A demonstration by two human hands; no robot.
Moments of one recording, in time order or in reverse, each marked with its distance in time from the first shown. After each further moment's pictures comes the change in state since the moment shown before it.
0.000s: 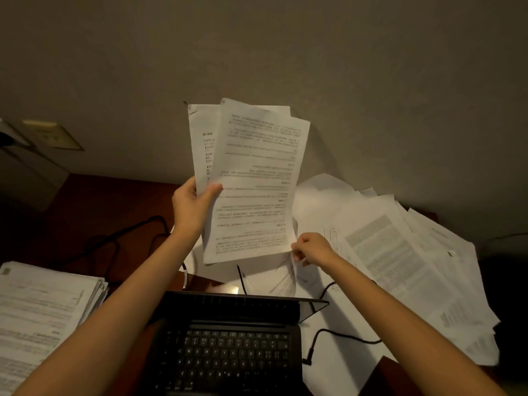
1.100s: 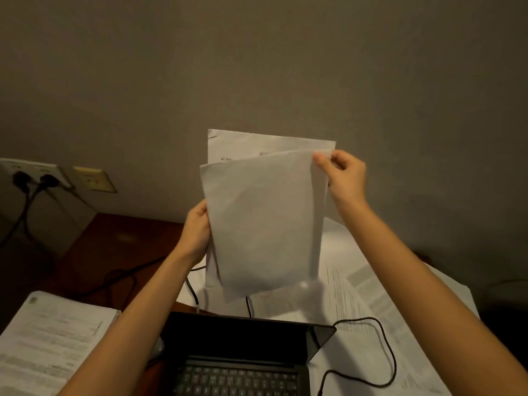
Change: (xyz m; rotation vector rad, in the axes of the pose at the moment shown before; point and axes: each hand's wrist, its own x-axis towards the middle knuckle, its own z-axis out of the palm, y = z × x) left_hand -0.013 0.060 -0.038 -0.252 -0.179 0.019; right_hand -0.094 -0.186 -0.068 0.388 0.555 -0.823
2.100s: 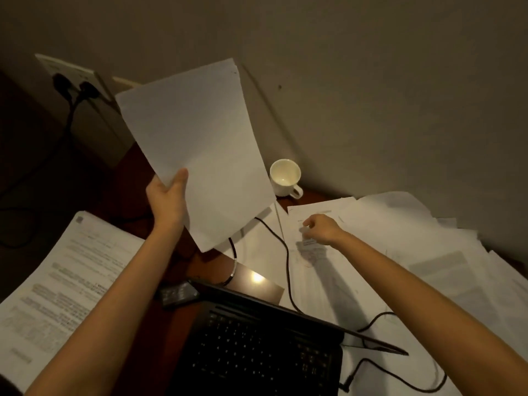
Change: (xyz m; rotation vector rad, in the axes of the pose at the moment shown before) left_hand 0.017 -0.070 -0.125 0.070 0.744 -0.082; right_hand -0.058 0.209 0.125 -0.829 -0.977 0.589
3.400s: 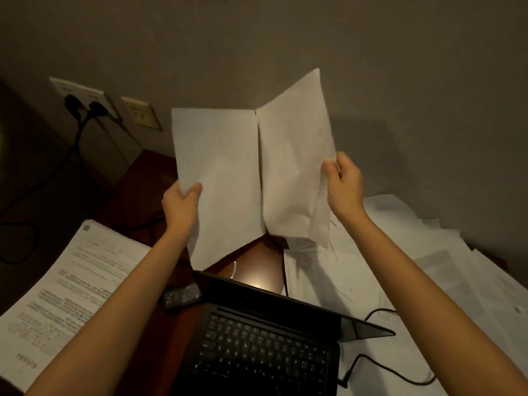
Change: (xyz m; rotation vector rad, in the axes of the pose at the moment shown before) left_hand -0.018 0.008 -0.001 0.190 -0.157 0.032; right_hand -0.091 -0.055 -0.069 0.649 0.707 -0.583
